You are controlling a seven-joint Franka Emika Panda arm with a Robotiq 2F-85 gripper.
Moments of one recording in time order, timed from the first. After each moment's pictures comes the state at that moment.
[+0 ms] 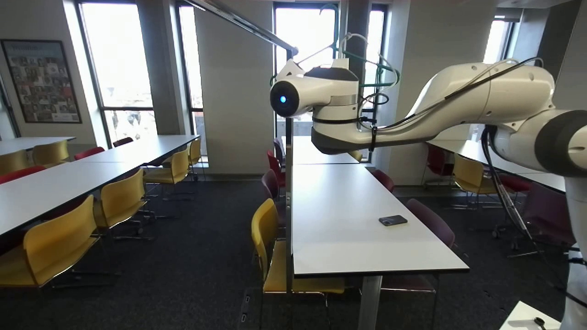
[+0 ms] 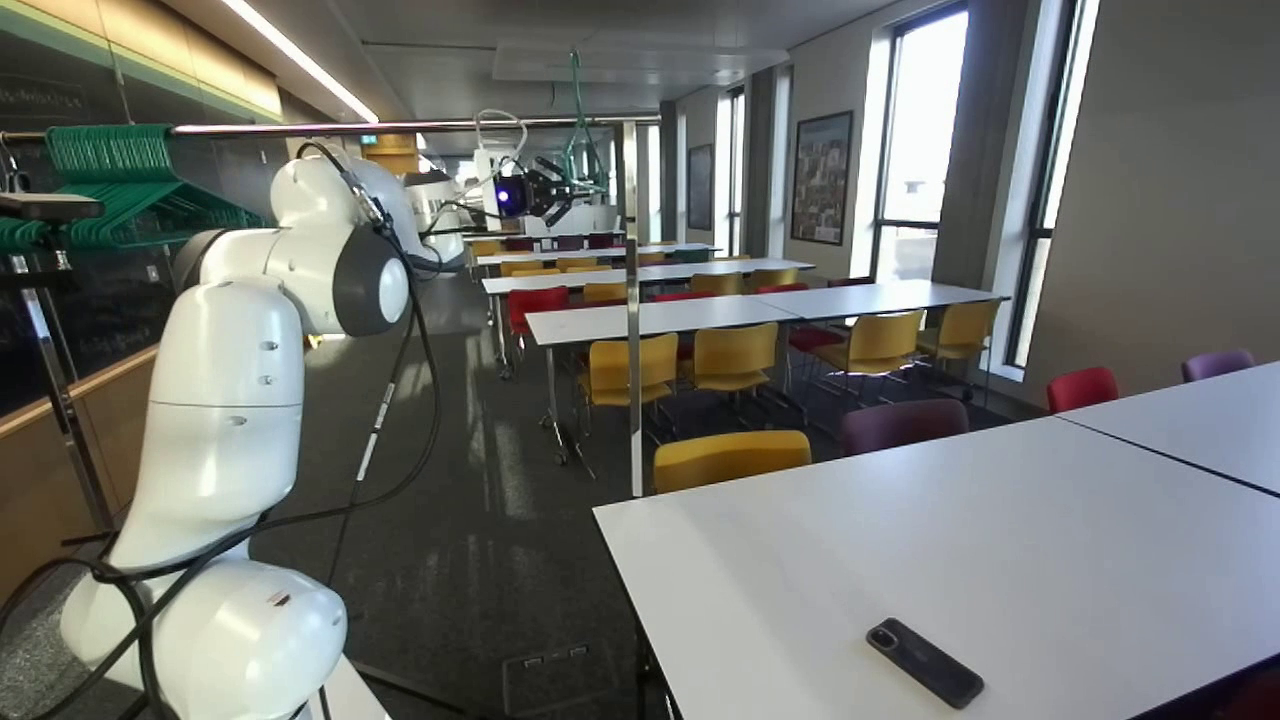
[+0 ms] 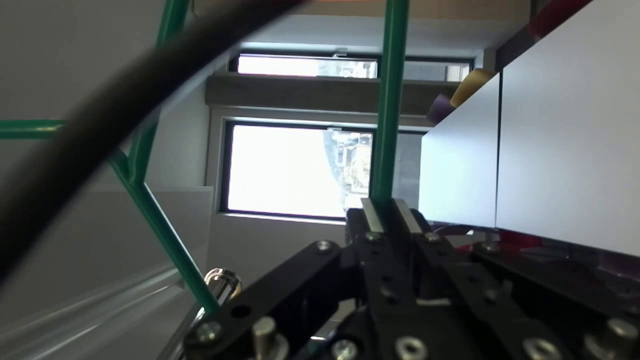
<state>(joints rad) 0.43 0.35 0.33 -1.25 -1.77 1.49 -0.03</state>
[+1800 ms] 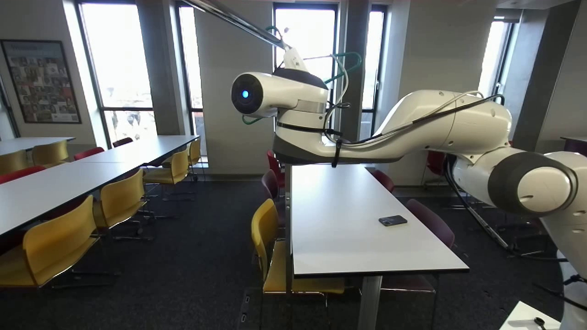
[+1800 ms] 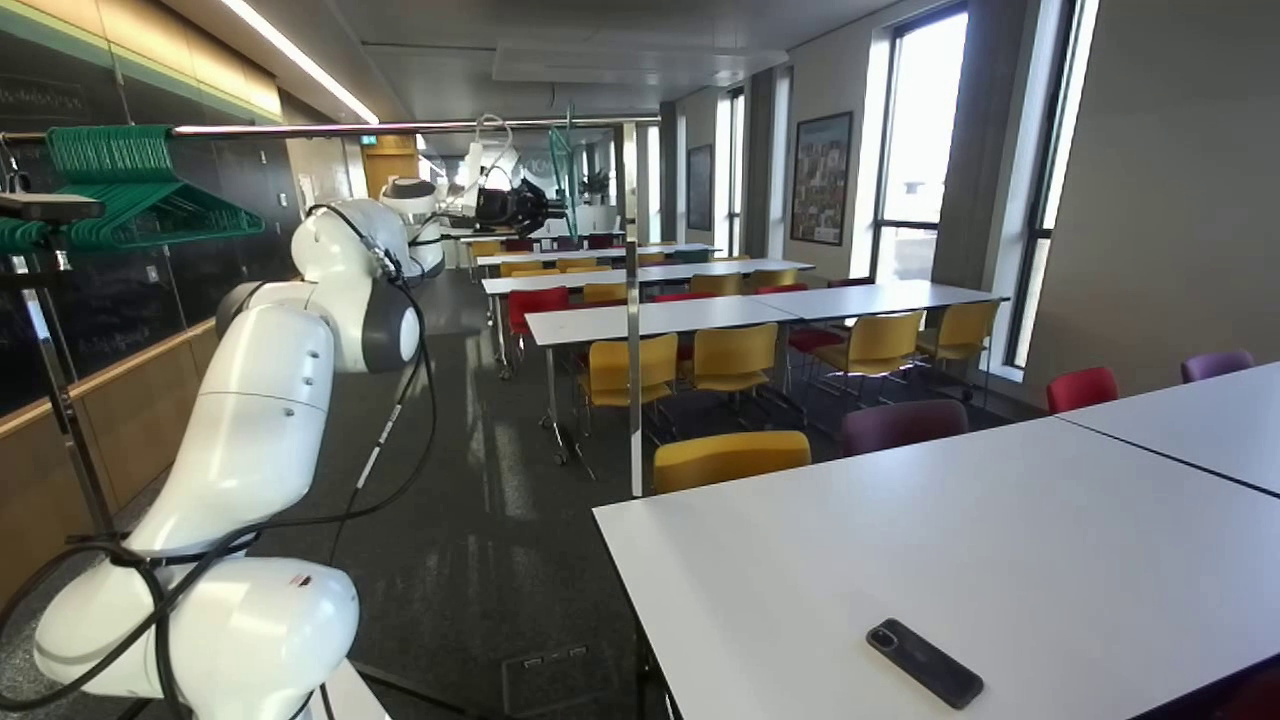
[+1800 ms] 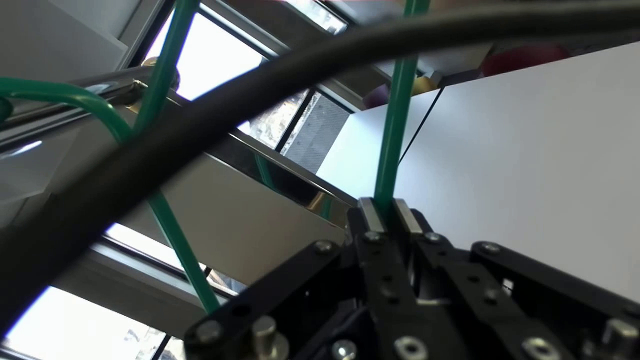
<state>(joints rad) 0.66 0.63 0.22 -0.81 -1.66 1.50 -0.69</state>
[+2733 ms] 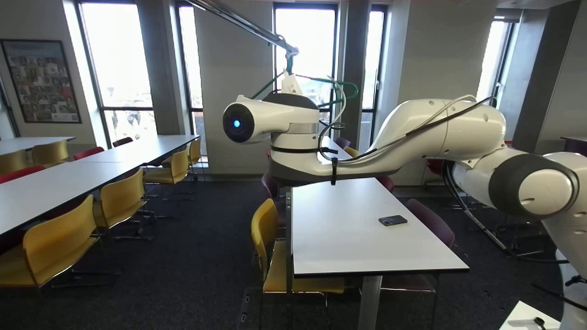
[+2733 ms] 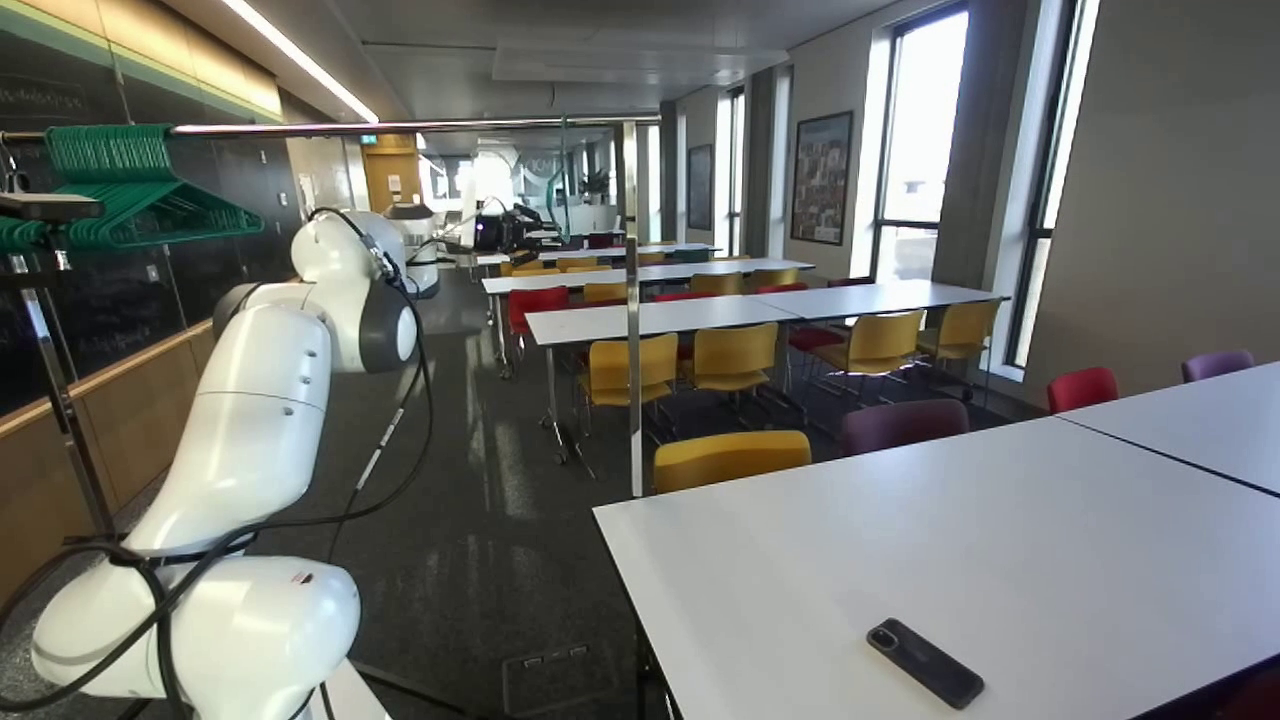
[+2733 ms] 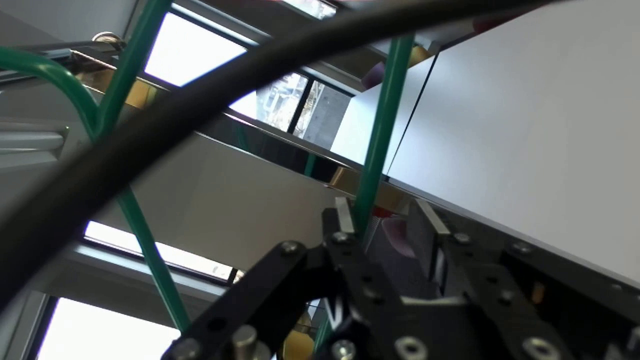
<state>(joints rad) 0.68 0.64 0.20 -0.91 -1.63 1.51 -0.43</state>
